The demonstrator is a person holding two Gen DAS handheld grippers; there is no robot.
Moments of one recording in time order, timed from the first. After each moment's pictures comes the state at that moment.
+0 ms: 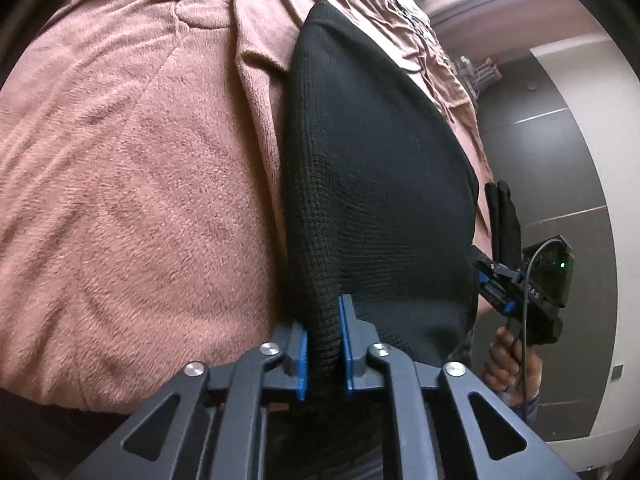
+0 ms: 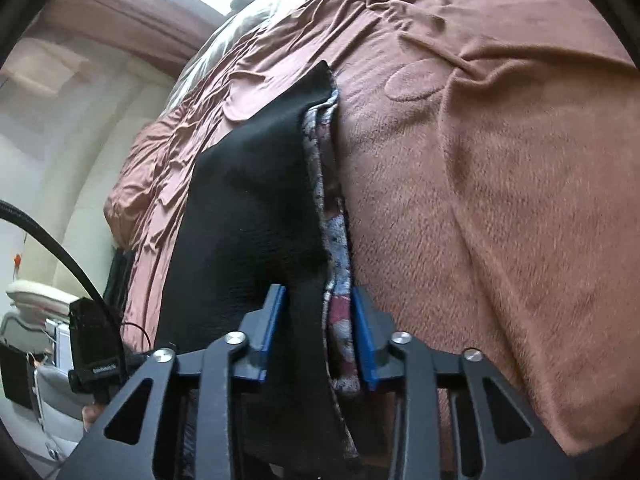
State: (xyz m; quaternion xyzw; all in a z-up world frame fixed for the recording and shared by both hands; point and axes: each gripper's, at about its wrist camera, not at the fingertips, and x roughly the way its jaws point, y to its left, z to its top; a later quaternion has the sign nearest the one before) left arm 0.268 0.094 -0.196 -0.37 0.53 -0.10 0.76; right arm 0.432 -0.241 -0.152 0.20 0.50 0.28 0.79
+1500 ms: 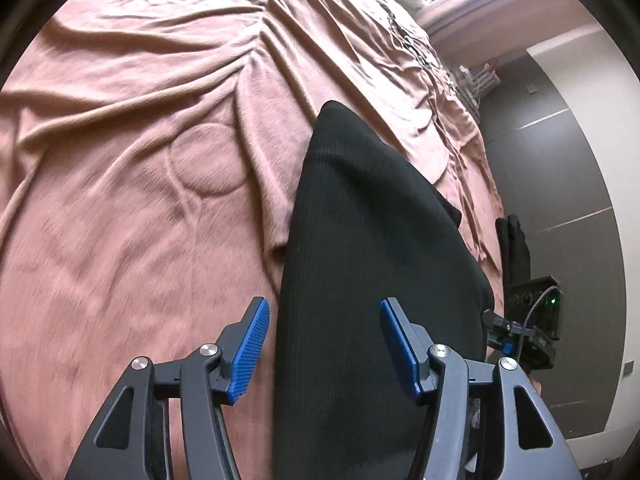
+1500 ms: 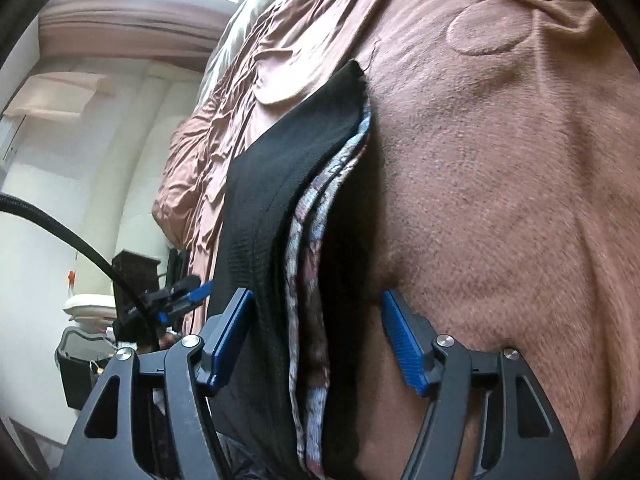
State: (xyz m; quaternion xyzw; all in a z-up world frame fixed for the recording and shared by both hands) left arm 0.365 0.162 -0.183 -0.33 0.51 -0.10 0.78; right arm 0.518 -0.220 -0.189 0.28 0.53 0.36 0.71
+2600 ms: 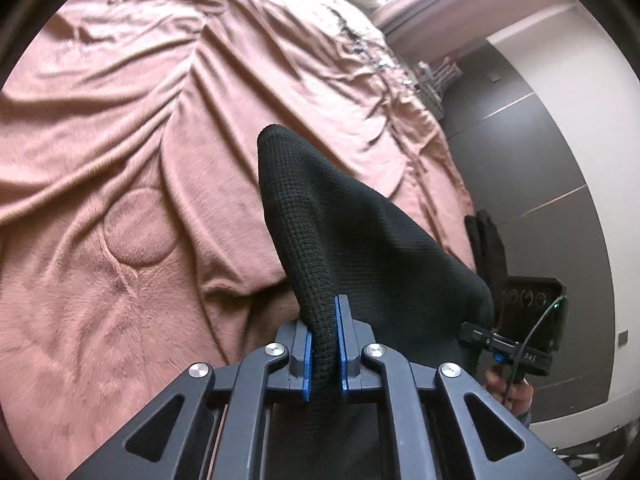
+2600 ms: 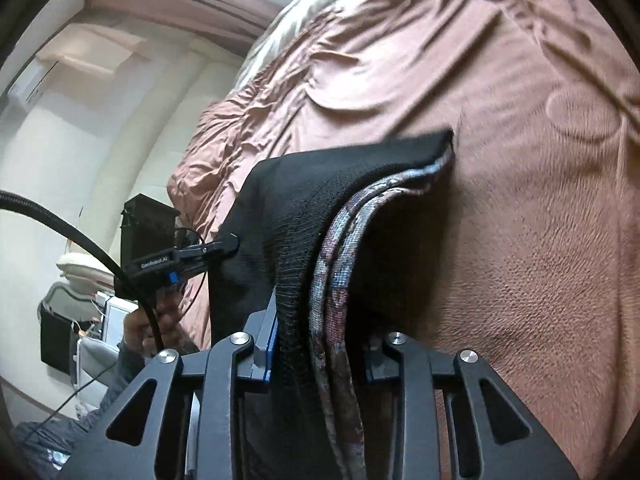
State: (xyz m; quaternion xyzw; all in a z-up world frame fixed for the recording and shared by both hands) left arm 0.391 0.149 -0.148 -0.31 0.48 -0.16 0.80; right arm 0.494 -0.186 -0.146 0.21 0.47 0.40 0.76
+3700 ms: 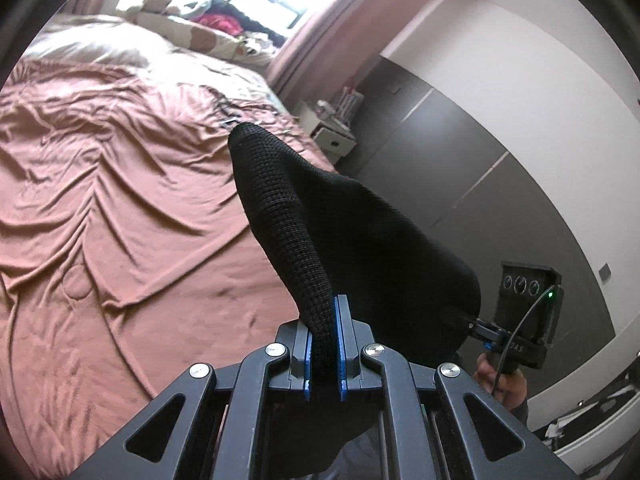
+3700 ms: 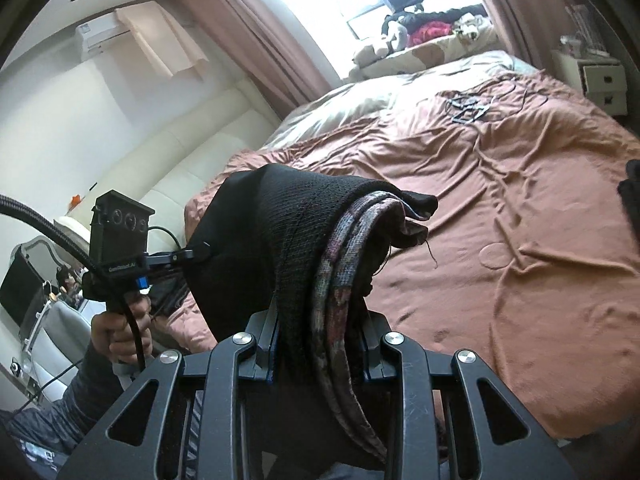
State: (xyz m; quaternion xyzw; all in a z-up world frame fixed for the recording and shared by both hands) left arm 0.288 0.043 0.028 -0.24 0.35 -0.24 0.87; right arm 0.316 -0.273 -0.004 0.12 0.31 0.38 0.86
